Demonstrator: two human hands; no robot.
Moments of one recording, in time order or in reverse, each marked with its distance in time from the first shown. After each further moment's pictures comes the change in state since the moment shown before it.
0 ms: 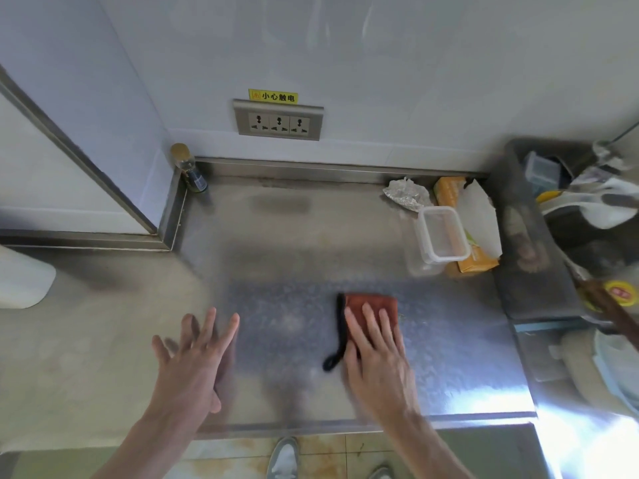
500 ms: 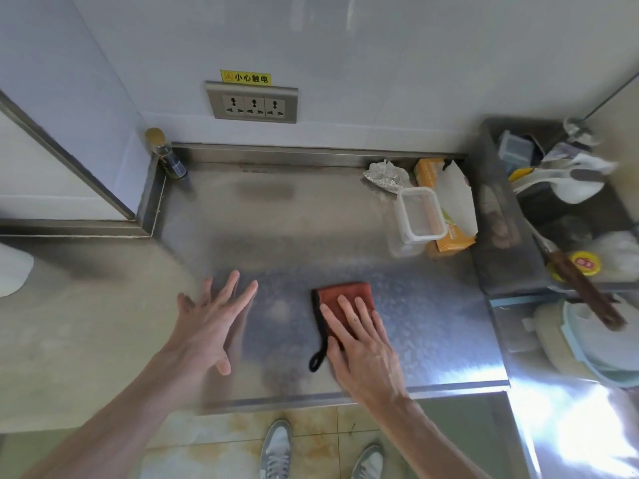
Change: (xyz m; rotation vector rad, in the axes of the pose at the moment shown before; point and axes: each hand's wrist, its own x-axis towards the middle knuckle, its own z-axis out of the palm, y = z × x) left_hand 0.027 0.032 -0.033 0.003 -0.035 0.163; right_hand -0.021 0.015 -0.003 -0.005 -0.082 -0.079
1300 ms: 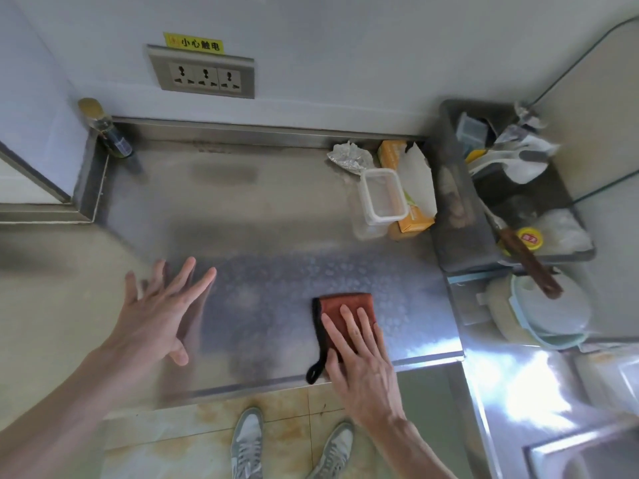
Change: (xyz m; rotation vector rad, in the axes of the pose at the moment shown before) left_hand -0.002 -0.004 0.005 0.019 0.035 0.010; right_hand -0.063 0.036 0.003 -0.036 0.014 0.132
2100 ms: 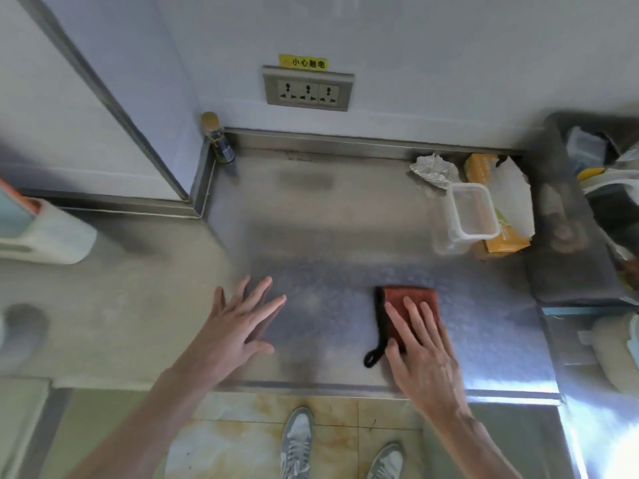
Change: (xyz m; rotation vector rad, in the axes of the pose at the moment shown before) left_hand -0.022 -0.038 0.065 -0.271 0.212 0.204; right_hand 0.041 -0.024 -0.009 0.035 0.007 -0.034
